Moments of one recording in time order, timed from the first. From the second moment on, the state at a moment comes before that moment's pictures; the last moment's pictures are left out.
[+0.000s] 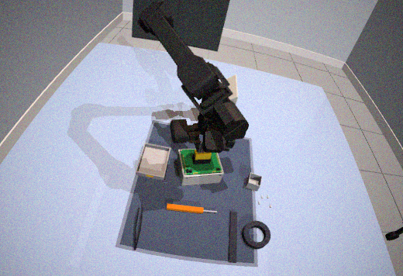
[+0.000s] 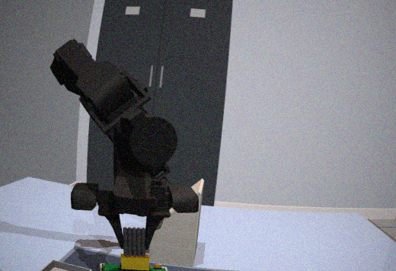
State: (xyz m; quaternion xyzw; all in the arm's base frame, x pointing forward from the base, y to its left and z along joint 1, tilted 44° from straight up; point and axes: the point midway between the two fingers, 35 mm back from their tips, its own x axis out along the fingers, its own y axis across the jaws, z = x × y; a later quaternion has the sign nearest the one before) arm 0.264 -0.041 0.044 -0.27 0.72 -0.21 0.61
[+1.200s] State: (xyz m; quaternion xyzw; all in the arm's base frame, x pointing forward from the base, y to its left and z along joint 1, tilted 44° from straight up) arm 0.263 -0.029 0.042 -0.32 0.70 -0.26 0.59
